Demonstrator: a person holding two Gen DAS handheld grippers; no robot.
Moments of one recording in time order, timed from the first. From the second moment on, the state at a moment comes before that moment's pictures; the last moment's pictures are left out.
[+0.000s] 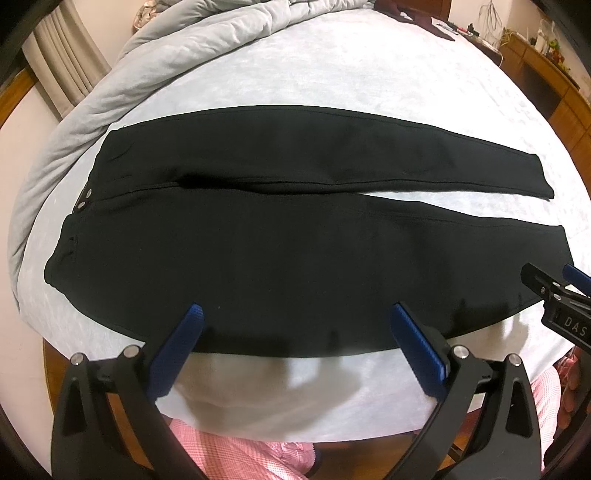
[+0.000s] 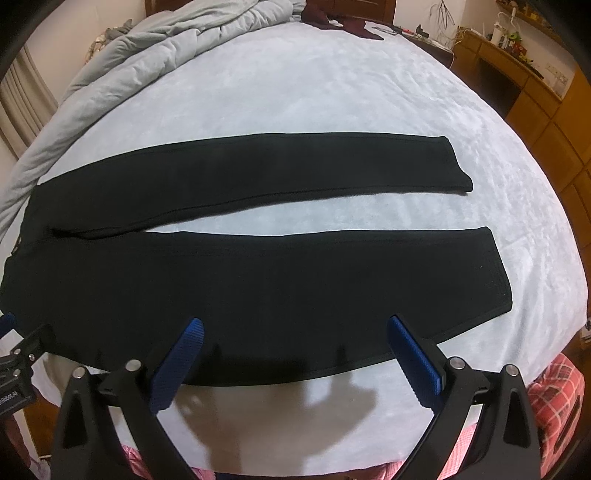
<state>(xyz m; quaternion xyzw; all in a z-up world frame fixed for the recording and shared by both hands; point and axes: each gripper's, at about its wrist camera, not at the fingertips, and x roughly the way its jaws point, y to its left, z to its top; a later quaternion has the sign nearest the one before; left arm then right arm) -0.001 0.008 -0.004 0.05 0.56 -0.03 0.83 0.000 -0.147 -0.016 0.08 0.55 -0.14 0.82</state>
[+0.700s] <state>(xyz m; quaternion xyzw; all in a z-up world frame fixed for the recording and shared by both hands) 0.001 0.007 -0.004 0.06 0.56 -0.03 0.83 0.001 -0.149 -0.019 0.08 0.55 -0.14 0.82</state>
